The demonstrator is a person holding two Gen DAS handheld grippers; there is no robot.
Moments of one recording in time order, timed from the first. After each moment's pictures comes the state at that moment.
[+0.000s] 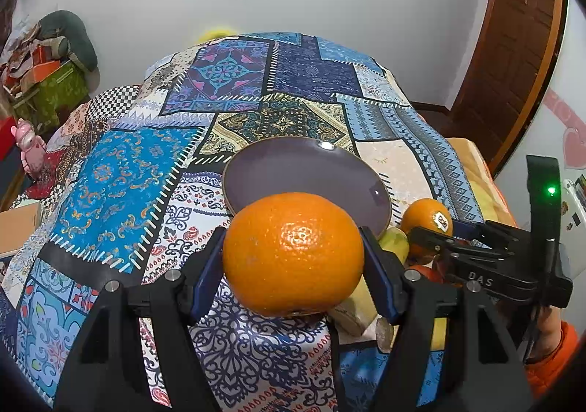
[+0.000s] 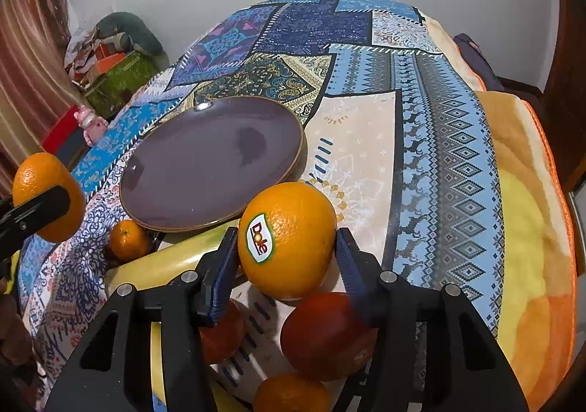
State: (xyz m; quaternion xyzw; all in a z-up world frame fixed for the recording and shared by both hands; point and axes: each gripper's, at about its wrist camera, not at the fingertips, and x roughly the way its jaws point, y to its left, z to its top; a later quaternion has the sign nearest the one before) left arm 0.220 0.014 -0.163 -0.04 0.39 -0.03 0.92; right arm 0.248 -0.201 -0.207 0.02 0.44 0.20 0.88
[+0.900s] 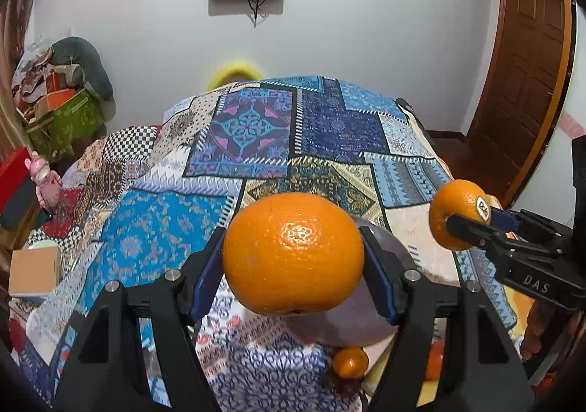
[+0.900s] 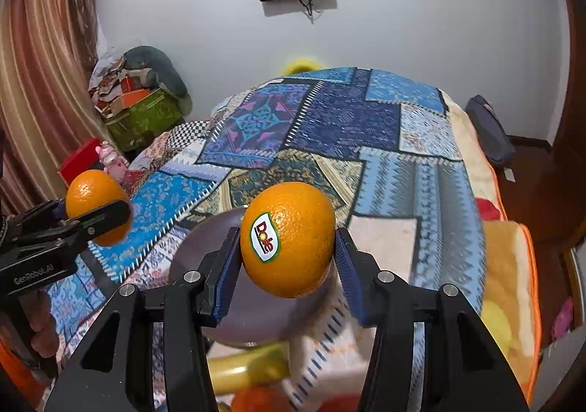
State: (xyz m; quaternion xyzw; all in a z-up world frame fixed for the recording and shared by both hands) left arm 0.277 0.043 -0.109 -0.03 0.34 0.00 0.94; right arm 0.284 -0.165 -0.126 0.01 0.34 0.24 0.91
